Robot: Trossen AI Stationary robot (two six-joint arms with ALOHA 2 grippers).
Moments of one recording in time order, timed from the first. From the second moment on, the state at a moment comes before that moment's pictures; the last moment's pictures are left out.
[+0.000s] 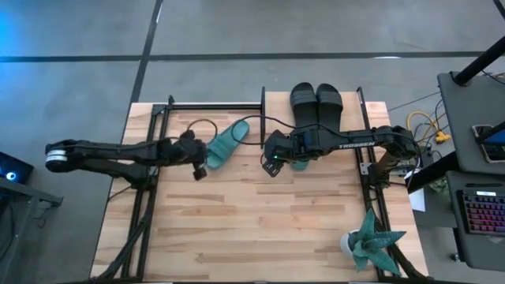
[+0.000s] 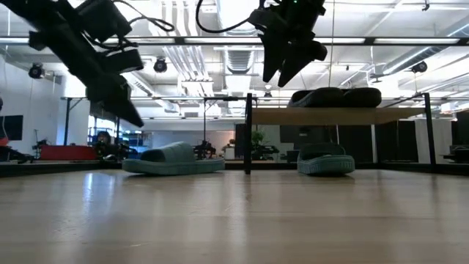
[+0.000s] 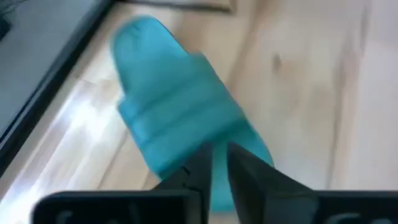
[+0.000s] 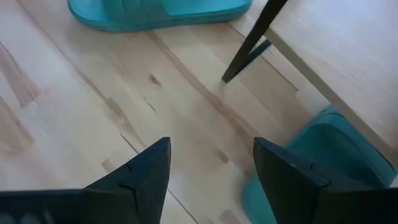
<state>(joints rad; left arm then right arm) 0.15 0.93 0.50 -0.34 -0.30 -0.01 0.01 1.71 1.53 -0.97 0.36 0.64</state>
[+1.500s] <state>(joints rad) 0.10 1.48 0.59 0.09 -0.72 0.29 0.01 1.71 1.52 -1.07 0.37 0.62</state>
